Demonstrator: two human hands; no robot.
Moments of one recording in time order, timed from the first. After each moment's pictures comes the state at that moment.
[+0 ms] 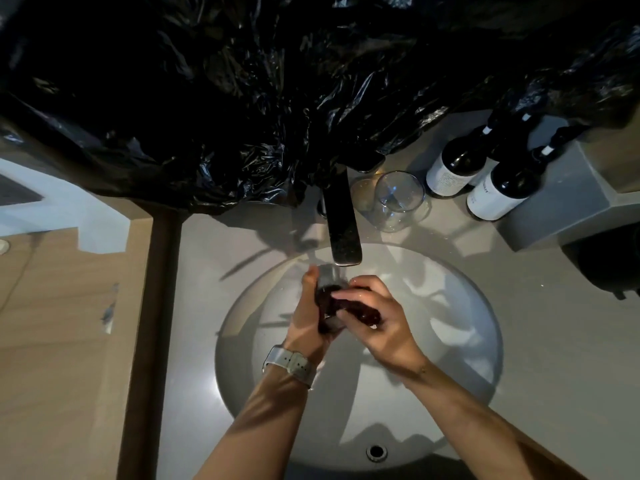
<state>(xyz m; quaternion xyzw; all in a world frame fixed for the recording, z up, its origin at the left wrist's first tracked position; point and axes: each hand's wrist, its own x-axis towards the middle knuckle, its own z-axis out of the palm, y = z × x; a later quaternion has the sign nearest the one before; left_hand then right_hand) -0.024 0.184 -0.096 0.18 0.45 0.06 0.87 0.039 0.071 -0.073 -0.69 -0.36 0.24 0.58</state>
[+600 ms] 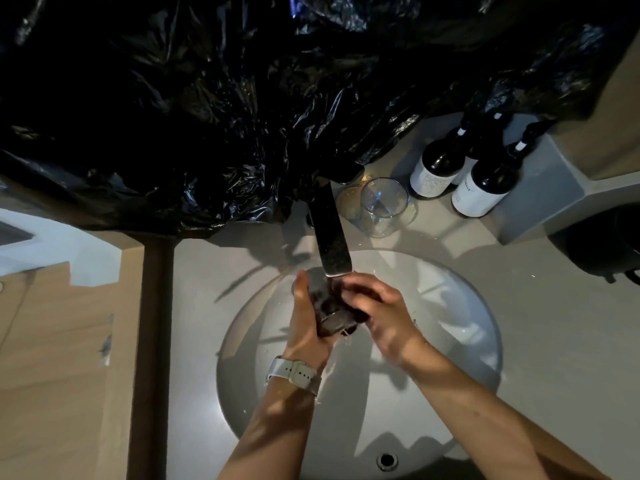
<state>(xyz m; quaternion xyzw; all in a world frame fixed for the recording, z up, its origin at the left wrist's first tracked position) -0.016 0.188 -0.089 0.19 0.43 0.07 0.88 0.055 0.088 -0.071 -0.57 -0.05 0.38 0.73</state>
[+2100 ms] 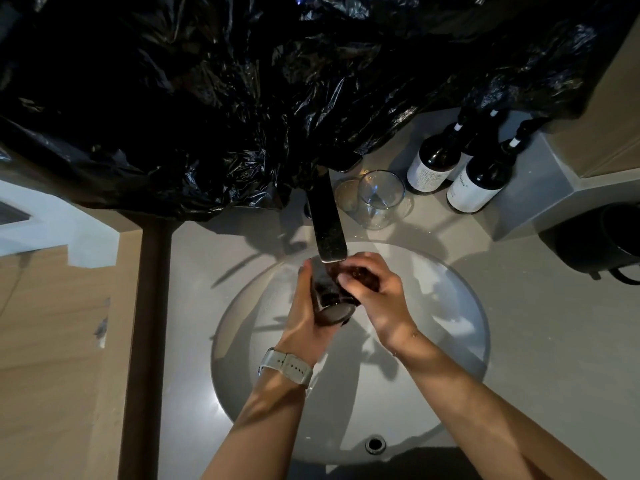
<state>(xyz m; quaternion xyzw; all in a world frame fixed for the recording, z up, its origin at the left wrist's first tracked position) -0.024 0.180 -0.078 0.23 0.42 0.08 0.88 0.056 0.087 -0.058 -0.66 -0.14 0.29 0.68</state>
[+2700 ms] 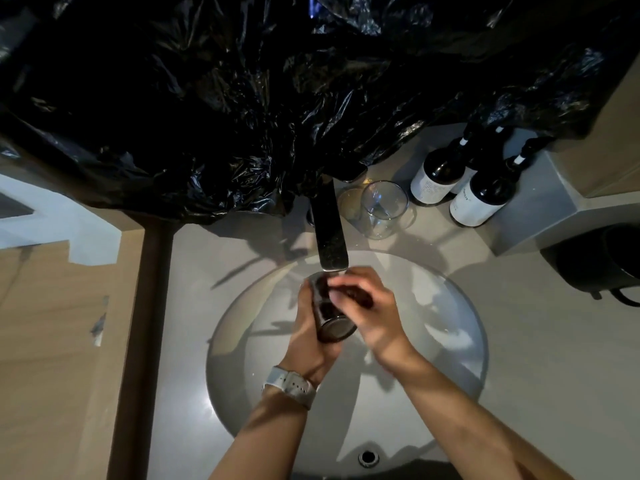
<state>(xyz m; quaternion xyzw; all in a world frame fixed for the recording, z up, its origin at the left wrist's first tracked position) -0.030 0.161 -0.088 0.18 0.39 0.11 0.90 0.050 0.088 -0.061 -0.67 -0.22 0.26 0.66</state>
